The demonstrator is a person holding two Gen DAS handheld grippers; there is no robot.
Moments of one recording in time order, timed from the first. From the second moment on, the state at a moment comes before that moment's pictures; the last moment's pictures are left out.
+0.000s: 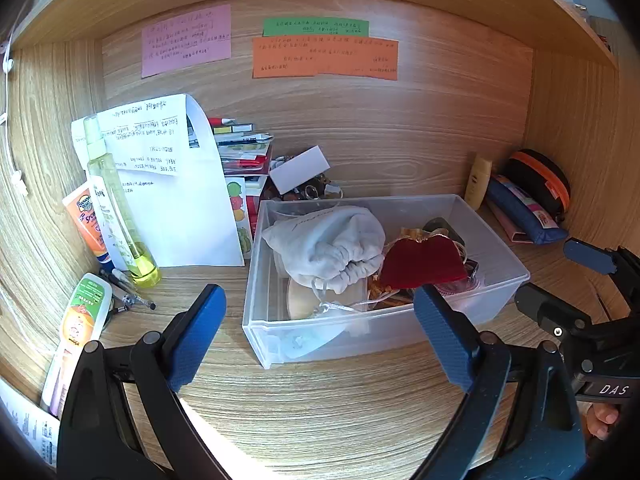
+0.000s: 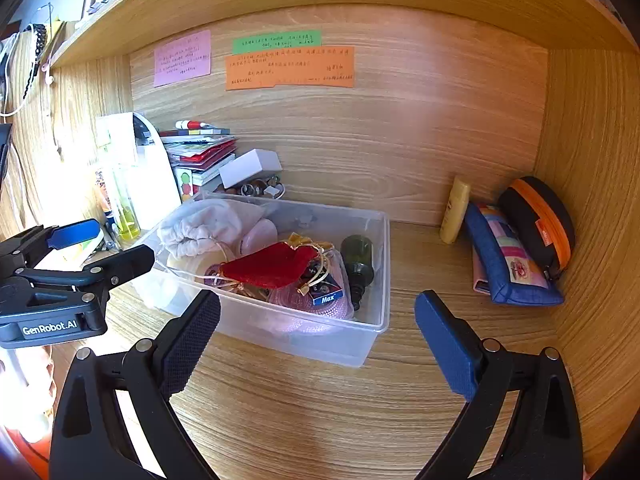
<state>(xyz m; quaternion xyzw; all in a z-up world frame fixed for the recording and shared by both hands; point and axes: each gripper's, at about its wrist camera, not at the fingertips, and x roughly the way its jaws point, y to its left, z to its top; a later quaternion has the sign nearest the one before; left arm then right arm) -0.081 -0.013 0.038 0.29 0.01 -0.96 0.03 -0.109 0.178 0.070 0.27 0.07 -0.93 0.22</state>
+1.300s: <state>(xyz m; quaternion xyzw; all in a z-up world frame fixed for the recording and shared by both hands) -0.081 -0.007 0.039 0.29 0.01 -0.96 0.03 -0.105 0.180 0.075 0.27 0.07 -0.94 0.21</state>
